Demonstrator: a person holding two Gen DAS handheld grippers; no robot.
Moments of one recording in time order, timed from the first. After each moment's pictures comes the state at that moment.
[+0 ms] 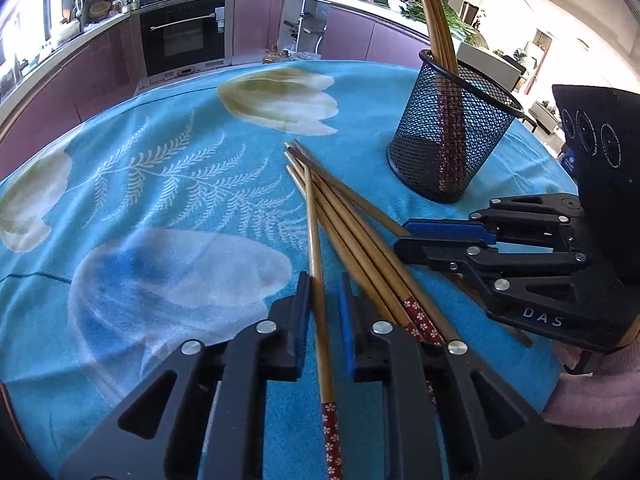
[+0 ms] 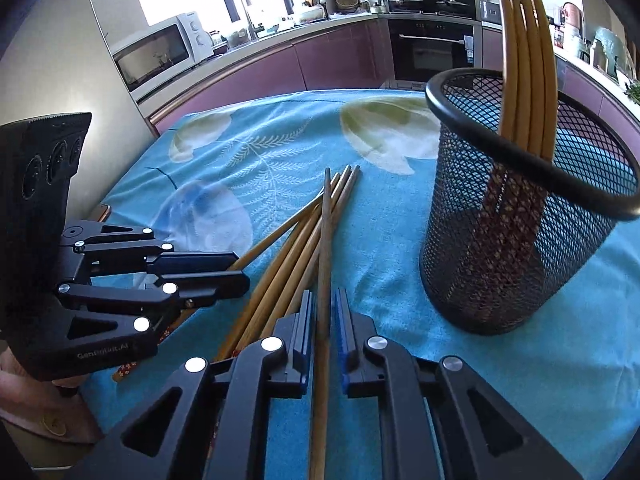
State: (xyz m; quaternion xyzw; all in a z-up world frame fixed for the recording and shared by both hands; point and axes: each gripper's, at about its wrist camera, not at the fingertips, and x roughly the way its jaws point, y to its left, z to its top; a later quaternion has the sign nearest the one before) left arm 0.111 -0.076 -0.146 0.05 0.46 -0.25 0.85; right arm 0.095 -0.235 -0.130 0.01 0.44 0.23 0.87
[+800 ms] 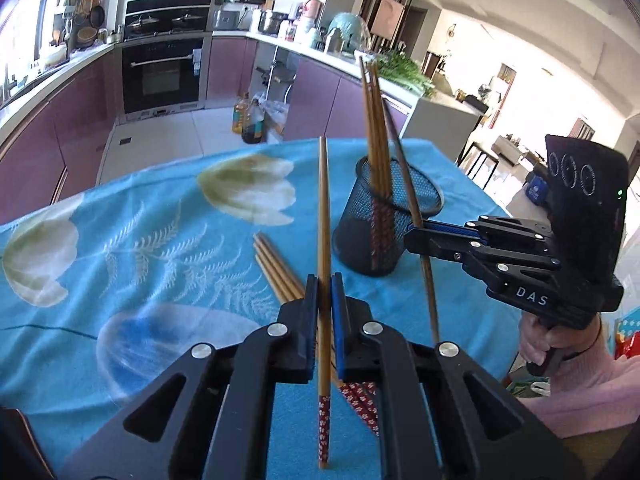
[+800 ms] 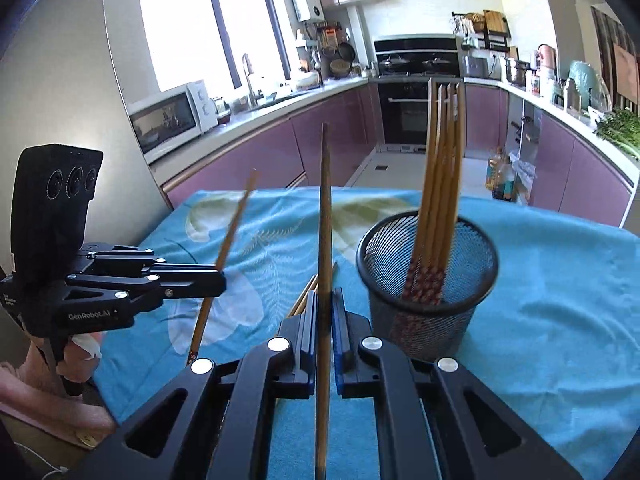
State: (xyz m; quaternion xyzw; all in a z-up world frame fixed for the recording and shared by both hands) left arm 0.099 -0.063 -0.064 0.00 0.38 -0.32 0.87; right arm 0.063 -0.282 -0.053 0.04 0.32 0.22 0.92
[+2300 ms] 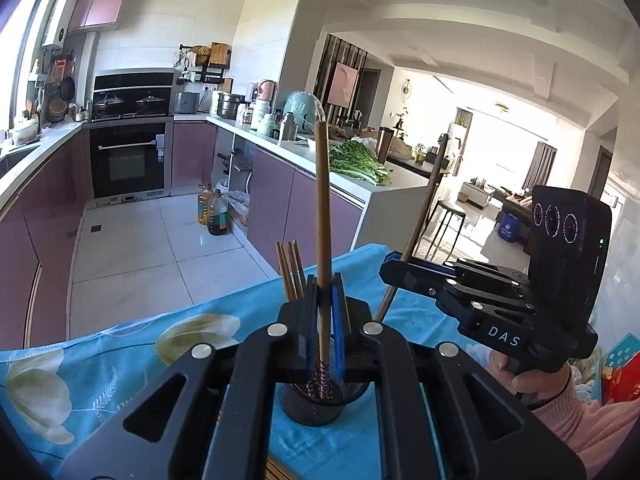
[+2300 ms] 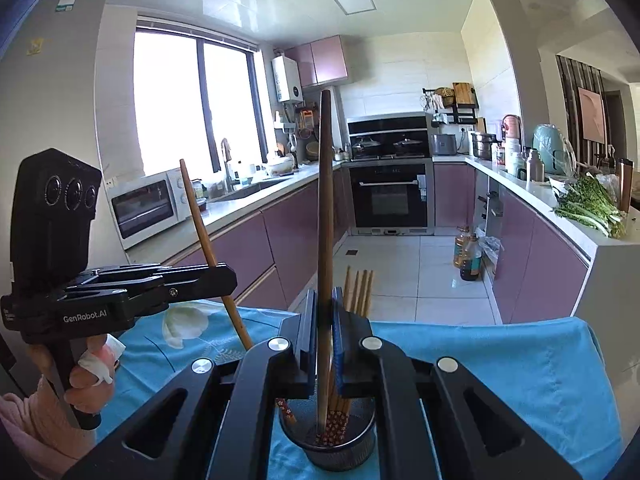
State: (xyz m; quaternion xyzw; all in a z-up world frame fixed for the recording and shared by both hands) left arm 0.121 -0.135 0.063 -0.01 0.25 -0.37 0.89; right arm 0.090 -0.348 0.027 0.05 0.19 0.17 0.96
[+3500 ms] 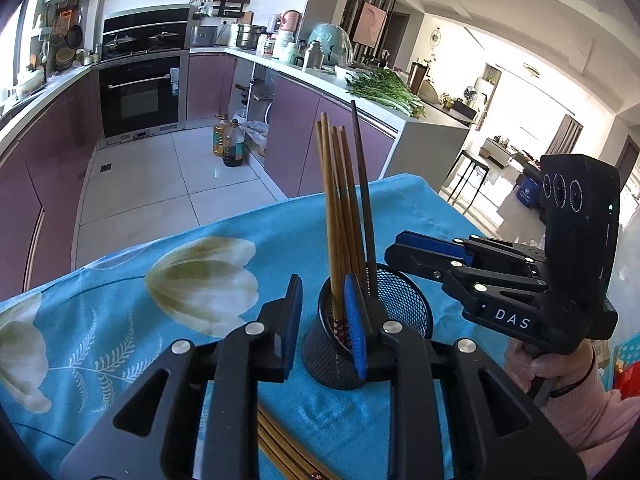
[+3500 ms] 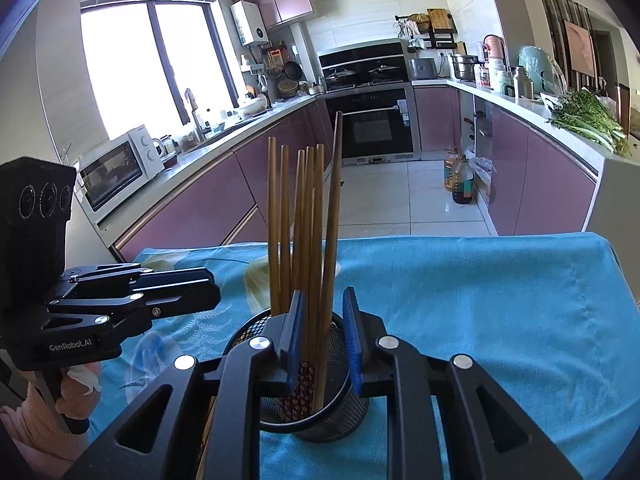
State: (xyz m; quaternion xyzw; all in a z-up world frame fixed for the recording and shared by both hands) left arm 0.174 -0.142 -0.017 0.01 0.36 -0.34 0.87; right arm 0.129 -0.348 -0.041 0.09 0.31 0.15 0.93
